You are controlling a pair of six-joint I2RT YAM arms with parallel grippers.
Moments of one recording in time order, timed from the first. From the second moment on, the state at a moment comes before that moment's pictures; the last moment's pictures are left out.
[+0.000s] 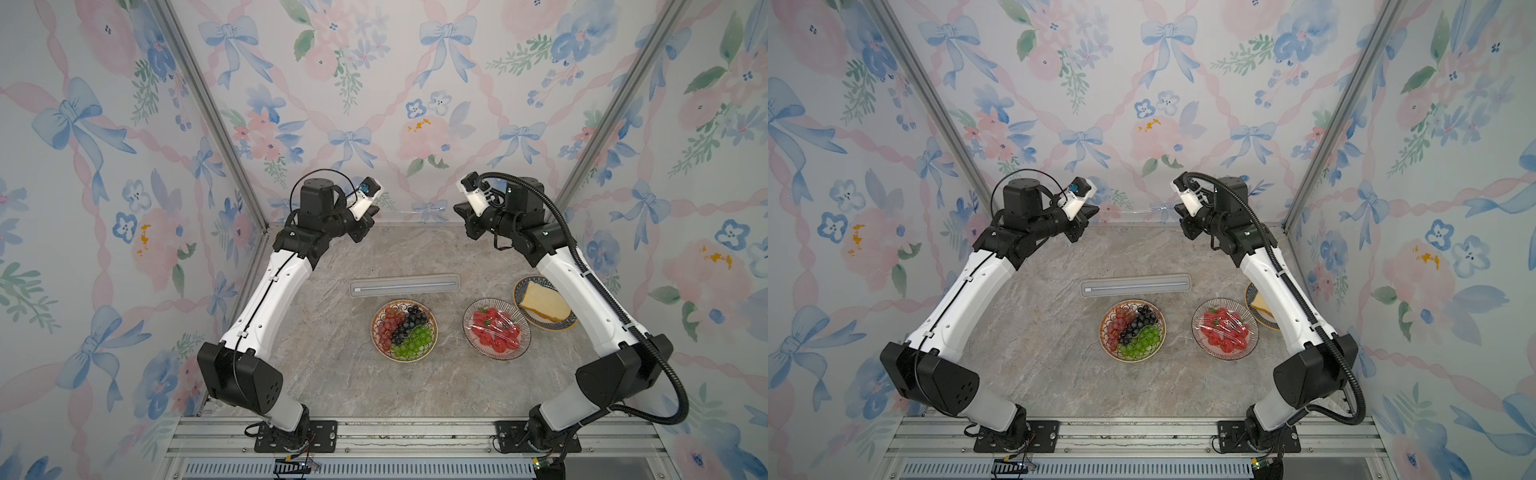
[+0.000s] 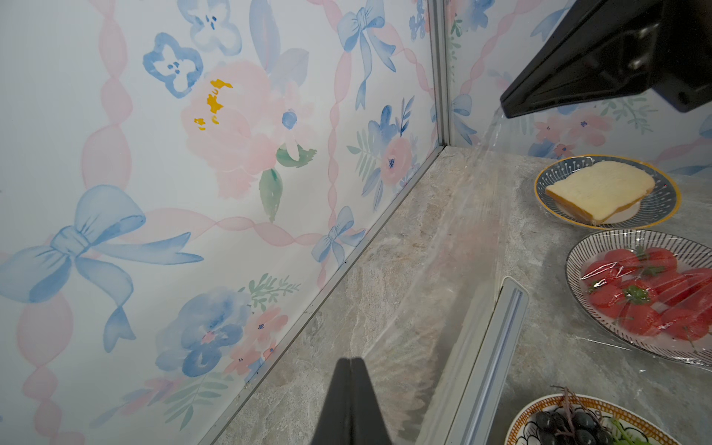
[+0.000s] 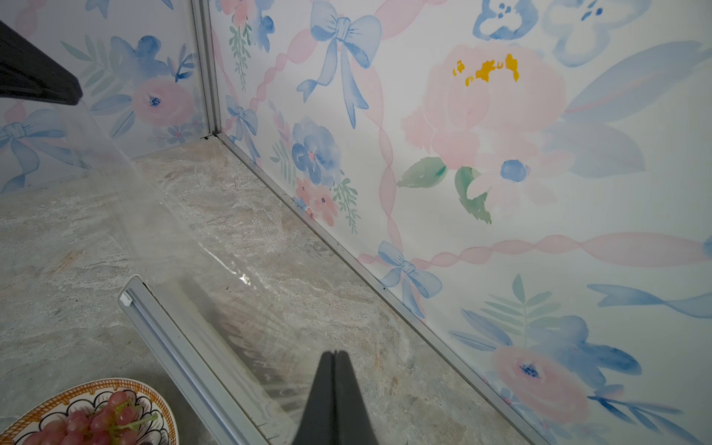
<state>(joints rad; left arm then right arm) -0.28 1.55 1.67 -0.45 0.42 0.49 0.34 1.60 1.73 -0.48 -0.28 -0.39</state>
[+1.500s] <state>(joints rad) -0.52 1.09 0.89 -0.31 0.20 0.18 0.50 1.26 1.15 -0.50 -0.05 -0.16</state>
